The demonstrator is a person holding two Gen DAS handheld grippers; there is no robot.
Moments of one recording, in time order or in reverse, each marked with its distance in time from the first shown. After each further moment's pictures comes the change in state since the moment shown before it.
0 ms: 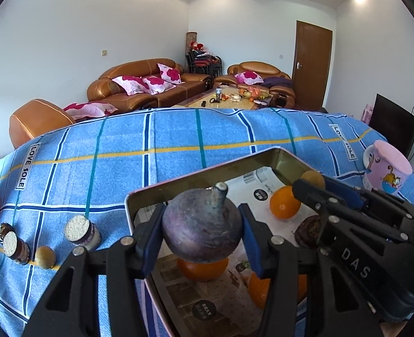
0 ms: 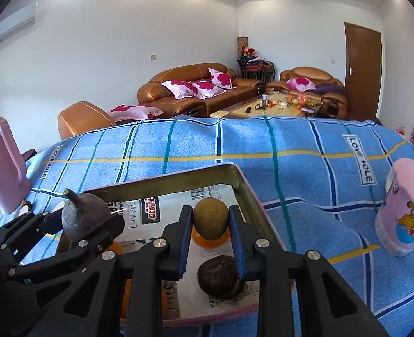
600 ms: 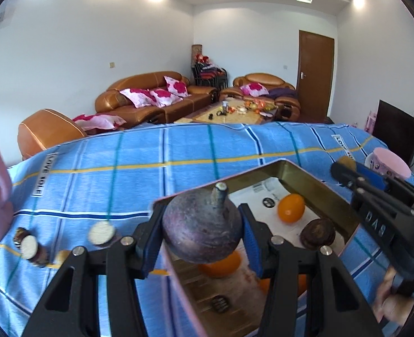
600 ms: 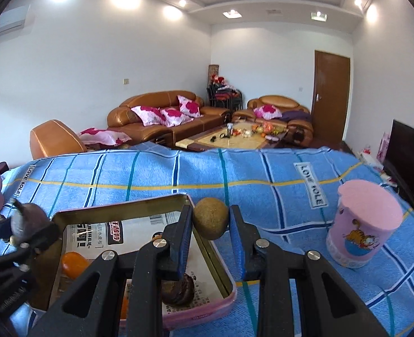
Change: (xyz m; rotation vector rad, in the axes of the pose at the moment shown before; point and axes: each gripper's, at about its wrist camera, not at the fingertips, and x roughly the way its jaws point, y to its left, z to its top) left arm -0.017 0.006 0.001 0.001 -0.065 0.032; right arm -0.026 -0.012 0.005 -0.015 -0.141 -0.180
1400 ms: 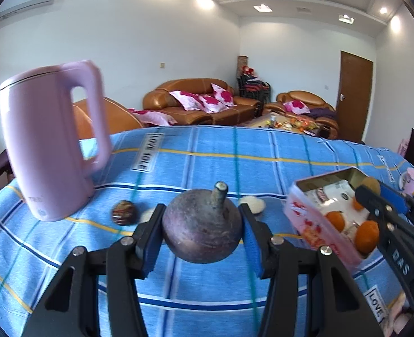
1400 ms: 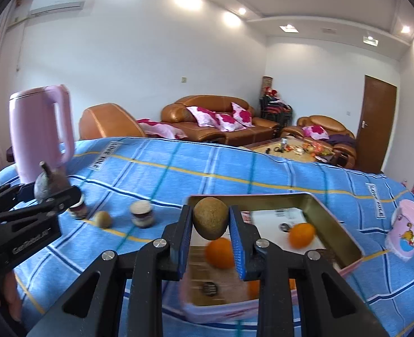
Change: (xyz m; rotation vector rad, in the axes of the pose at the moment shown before) left arm -0.059 0.137 -0.041 -0.134 -0.057 0.164; right arm -0.048 0.130 -0.027 -0.171 -0.060 0.163
